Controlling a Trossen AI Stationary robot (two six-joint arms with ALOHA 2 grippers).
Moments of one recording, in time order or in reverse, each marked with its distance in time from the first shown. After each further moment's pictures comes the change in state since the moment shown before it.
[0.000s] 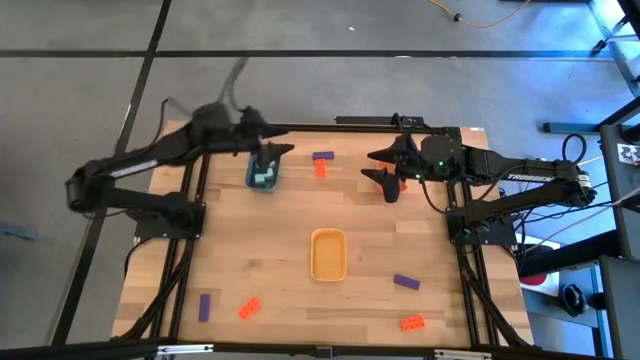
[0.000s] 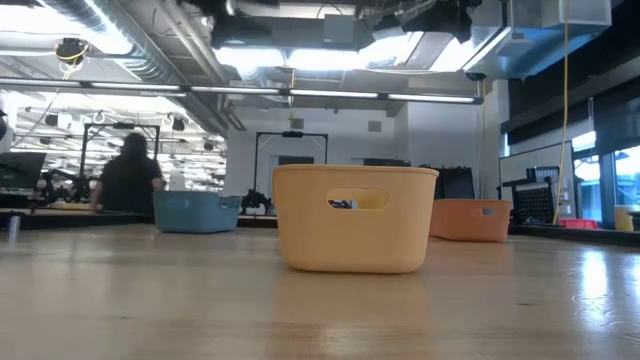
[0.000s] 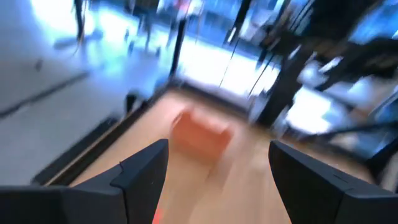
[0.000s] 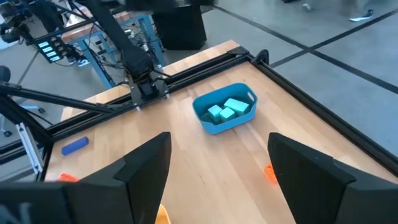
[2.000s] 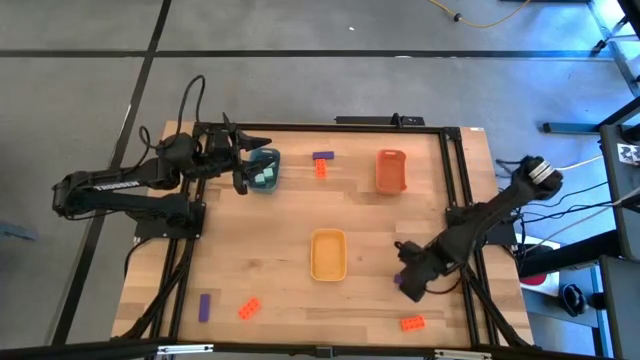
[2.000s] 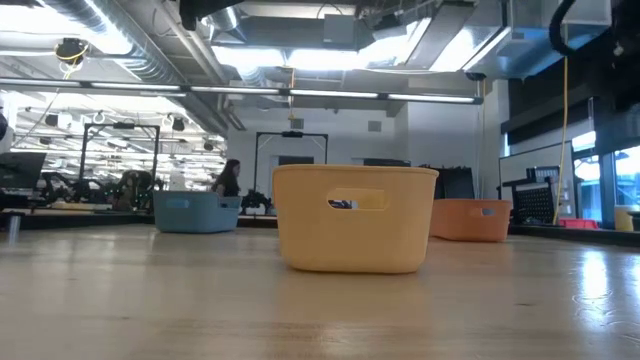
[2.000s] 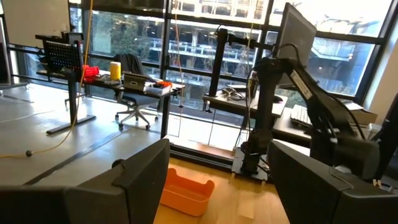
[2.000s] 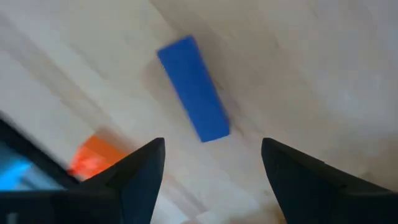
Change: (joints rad) left arm -0.189 -0.290 -0.308 0.336 -0.181 0.101; right arm 0.737 0.363 -0.200 -0.489 -0.323 1.070
